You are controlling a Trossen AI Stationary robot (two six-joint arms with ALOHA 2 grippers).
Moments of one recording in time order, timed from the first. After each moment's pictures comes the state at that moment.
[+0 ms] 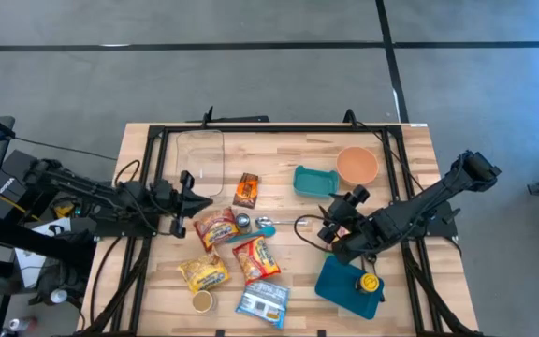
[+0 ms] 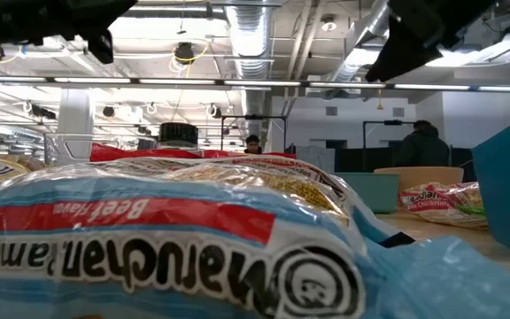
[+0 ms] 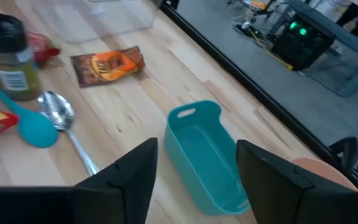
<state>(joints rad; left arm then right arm) -0.25 0.60 0.14 0.70 -0.26 -0.04 0.51 1.42 0.99 -0.86 1.05 0.92</state>
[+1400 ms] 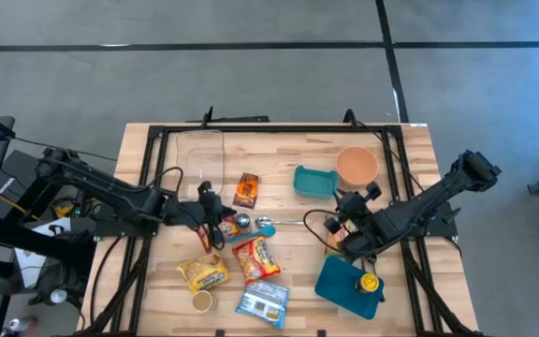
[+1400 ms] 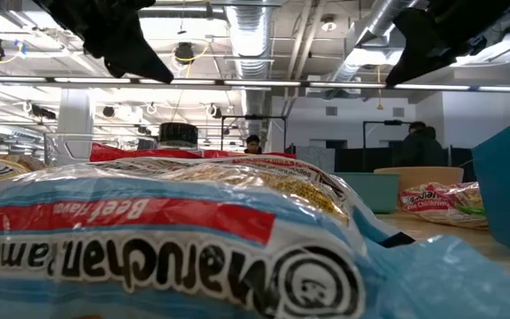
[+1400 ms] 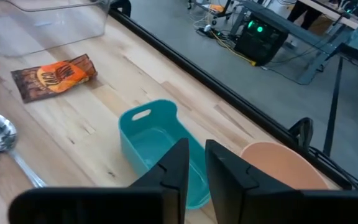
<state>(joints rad) -0.32 1.11 0.67 -0.21 -0.52 -0.32 0.53 1.42 0.97 -1.10 1.15 1.23</state>
